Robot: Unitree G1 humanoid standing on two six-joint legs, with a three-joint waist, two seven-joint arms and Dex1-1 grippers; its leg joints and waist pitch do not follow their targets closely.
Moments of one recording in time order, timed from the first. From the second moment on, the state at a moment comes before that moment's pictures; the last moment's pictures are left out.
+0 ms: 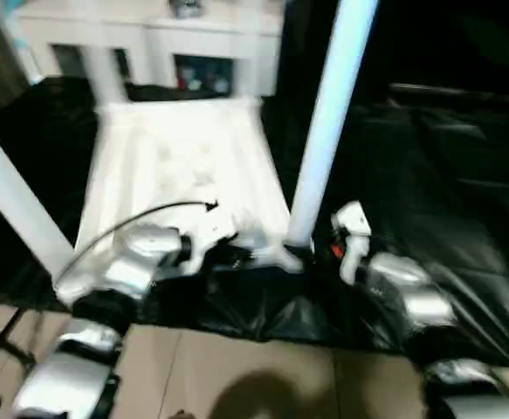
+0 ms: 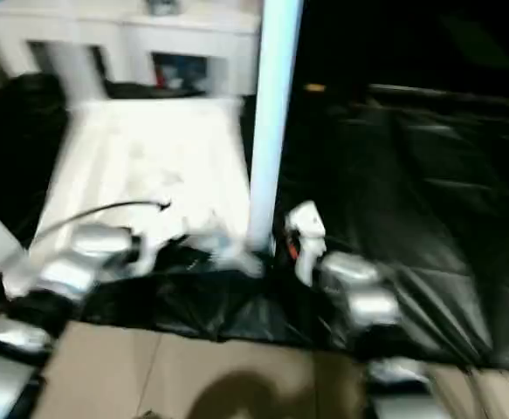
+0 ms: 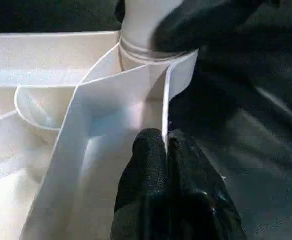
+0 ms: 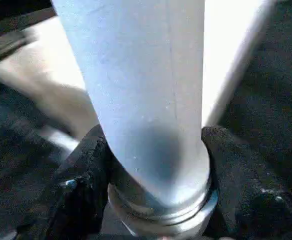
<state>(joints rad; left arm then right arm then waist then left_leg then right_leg) -0.64 0.24 -0.21 0.76 0.11 -0.03 -1.00 -0.52 -0.11 -0.04 0.76 0.12 0.02 0.72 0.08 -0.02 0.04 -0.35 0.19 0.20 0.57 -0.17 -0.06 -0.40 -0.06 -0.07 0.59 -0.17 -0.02</state>
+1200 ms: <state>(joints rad) -0.59 0.30 -0.23 0.65 0.08 -0.03 -1.12 -0.61 -0.20 0.05 0.88 0.09 -0.09 1.01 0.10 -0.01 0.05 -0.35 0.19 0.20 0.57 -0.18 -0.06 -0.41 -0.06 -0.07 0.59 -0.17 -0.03</state>
